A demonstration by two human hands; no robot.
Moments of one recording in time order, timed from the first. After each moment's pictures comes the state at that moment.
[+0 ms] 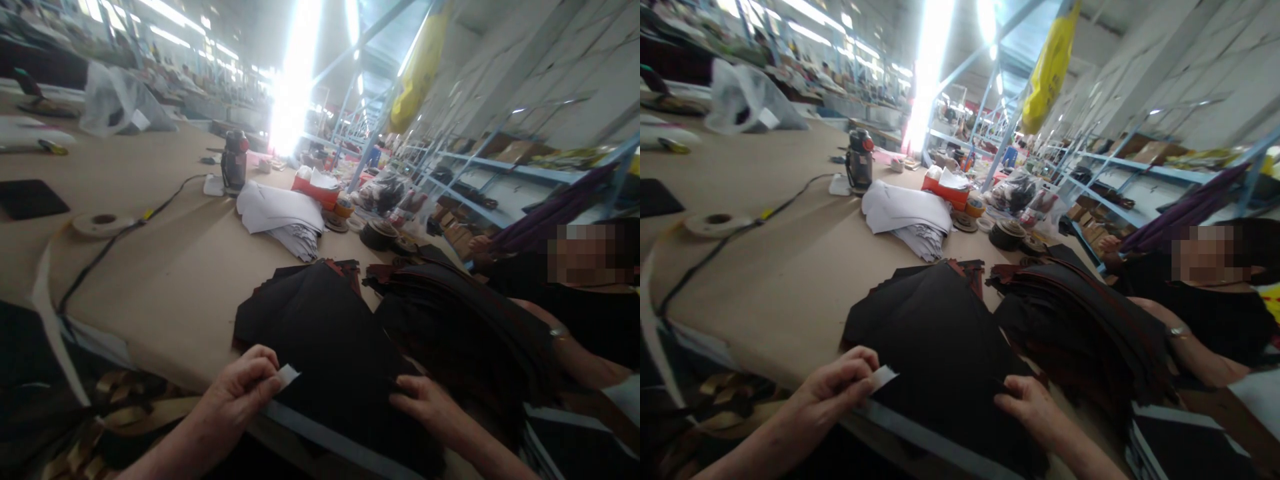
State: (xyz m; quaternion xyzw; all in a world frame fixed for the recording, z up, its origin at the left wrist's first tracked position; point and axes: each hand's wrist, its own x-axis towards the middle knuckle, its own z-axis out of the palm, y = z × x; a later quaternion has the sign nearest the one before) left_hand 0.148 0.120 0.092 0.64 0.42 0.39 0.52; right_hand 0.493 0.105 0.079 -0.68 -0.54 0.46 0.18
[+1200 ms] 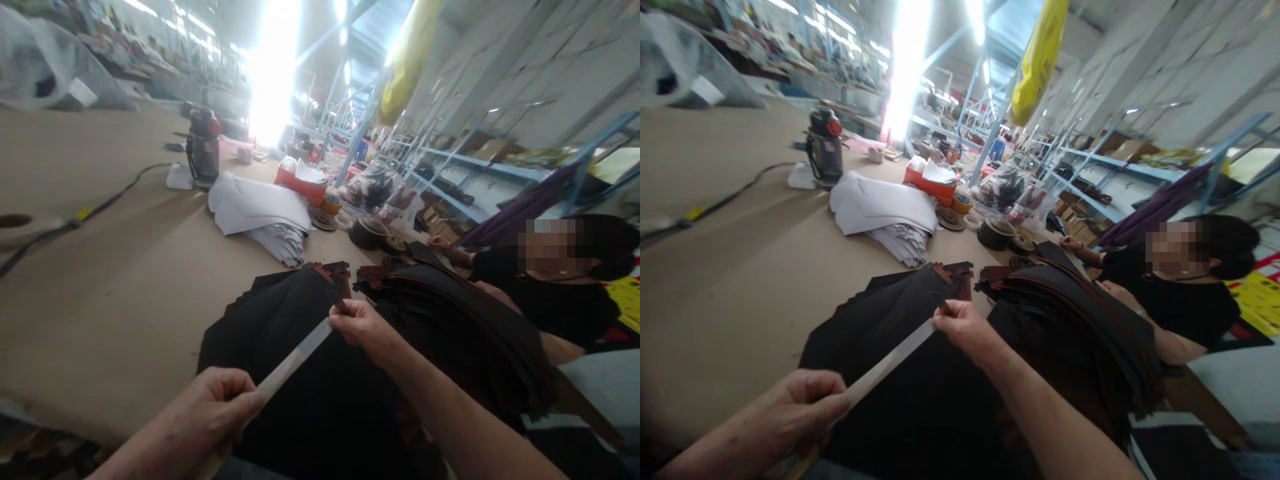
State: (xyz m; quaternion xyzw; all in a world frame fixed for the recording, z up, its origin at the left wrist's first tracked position) left_hand 0.158 0.164 0.090 0.46 0.54 0.18 0.68; right_hand 0.393 0.224 0.126 -0.55 -0.52 0.57 0.32
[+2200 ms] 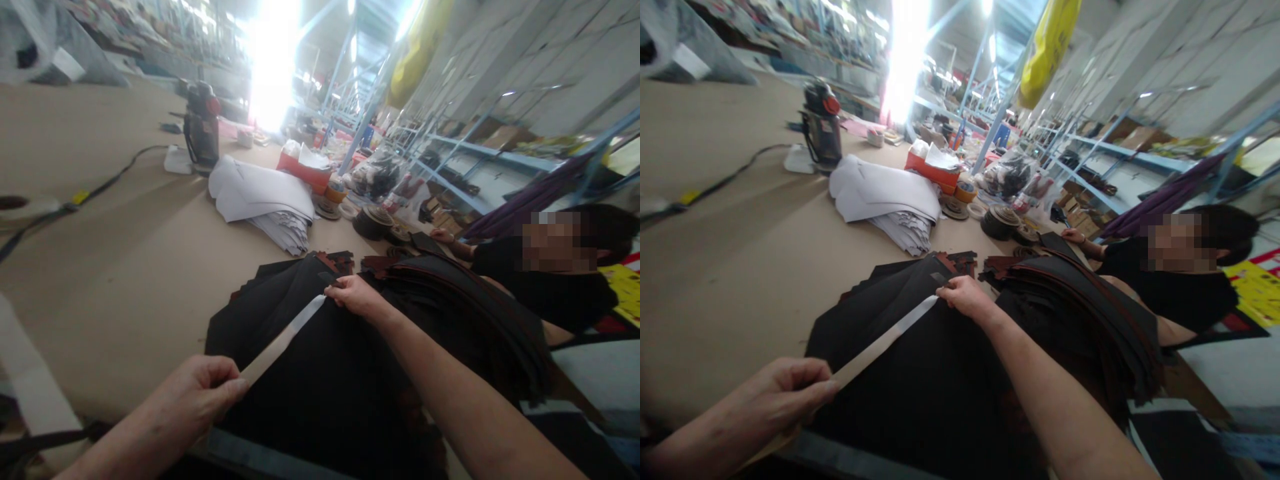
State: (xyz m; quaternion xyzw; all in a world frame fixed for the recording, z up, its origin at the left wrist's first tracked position) left_hand 0.135 0.167 0.085 0.50 0.59 0.16 0.62; right_hand 0.404 0.278 0.103 -0.67 -0.63 0.35 0.14
